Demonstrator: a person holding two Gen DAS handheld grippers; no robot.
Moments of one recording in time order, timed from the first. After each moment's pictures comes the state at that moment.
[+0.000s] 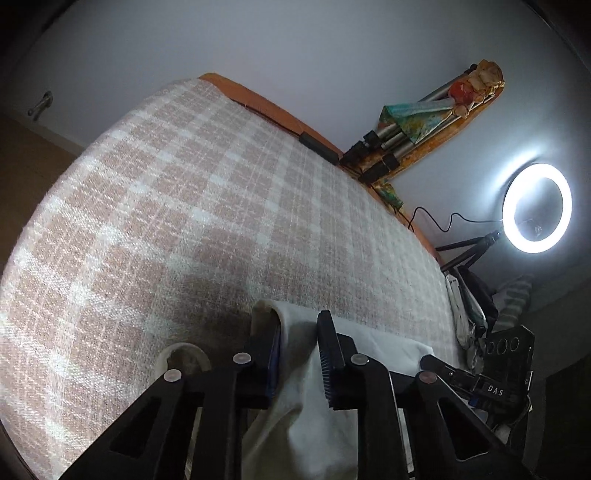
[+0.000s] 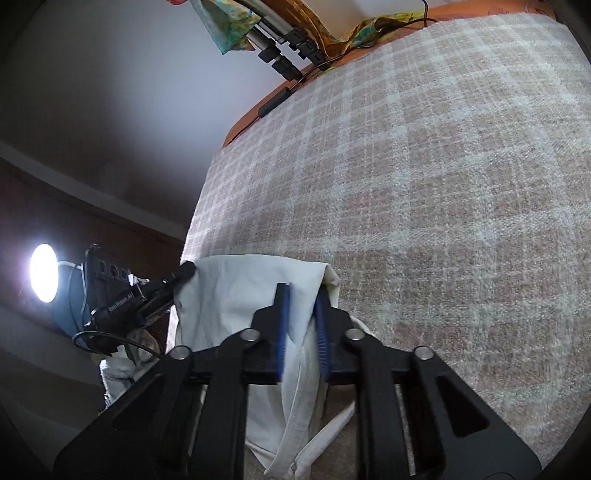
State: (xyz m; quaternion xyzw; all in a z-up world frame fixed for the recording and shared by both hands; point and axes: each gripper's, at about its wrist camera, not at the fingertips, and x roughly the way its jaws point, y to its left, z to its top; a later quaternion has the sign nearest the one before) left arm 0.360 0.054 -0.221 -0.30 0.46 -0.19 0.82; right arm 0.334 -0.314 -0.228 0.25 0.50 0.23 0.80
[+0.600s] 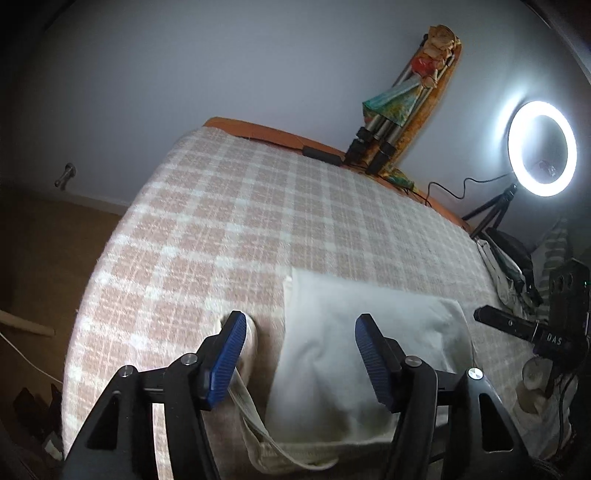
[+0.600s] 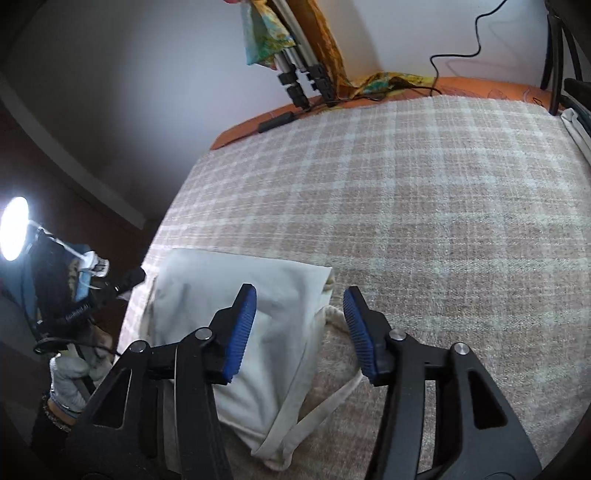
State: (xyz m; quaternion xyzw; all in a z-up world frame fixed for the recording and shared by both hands) left arm 0.305 0.051 -0.190 -0.16 0.46 -0.15 0.86; right arm 0.308 -0.304 -0.181 0.13 0.47 0.20 0.85
